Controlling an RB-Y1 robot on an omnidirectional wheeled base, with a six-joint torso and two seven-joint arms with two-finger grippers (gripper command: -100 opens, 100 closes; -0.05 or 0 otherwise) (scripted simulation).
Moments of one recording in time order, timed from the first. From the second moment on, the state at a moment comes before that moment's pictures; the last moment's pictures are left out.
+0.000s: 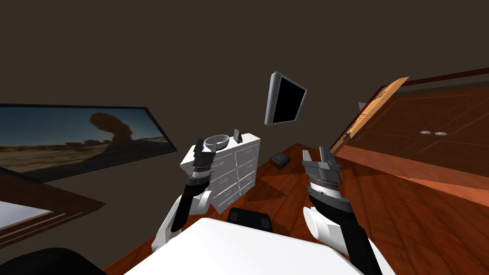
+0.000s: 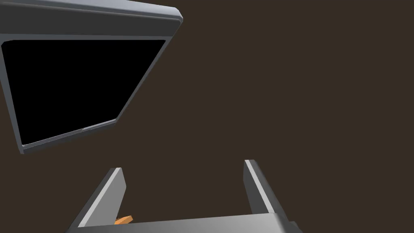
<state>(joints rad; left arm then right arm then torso) 0.48 0.01 -0.01 -2.38 -0.12 -0.50 0.11 0.49 0.00 -0.07 -2.33 0.05 -0.49 -0.05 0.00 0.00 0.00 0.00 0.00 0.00</state>
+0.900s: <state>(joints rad) 0.38 0.14 0.05 -2.33 -0.11 -0.31 0.22 0.49 0.00 -0.07 -2.33 0.05 -0.49 -0.05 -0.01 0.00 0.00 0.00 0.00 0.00</state>
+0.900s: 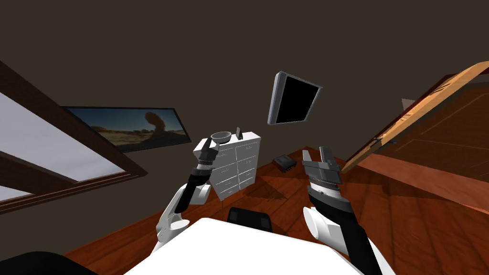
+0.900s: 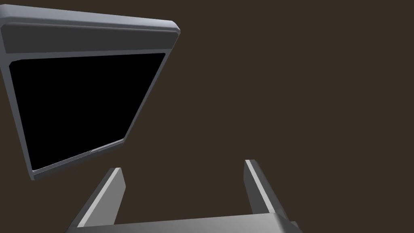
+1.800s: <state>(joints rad) 0.25 0.16 0.12 -2.27 -0.09 -0.09 0.35 0.49 0.00 -0.07 -2.33 0.05 -0.49 -0.05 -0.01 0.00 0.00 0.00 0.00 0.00</state>
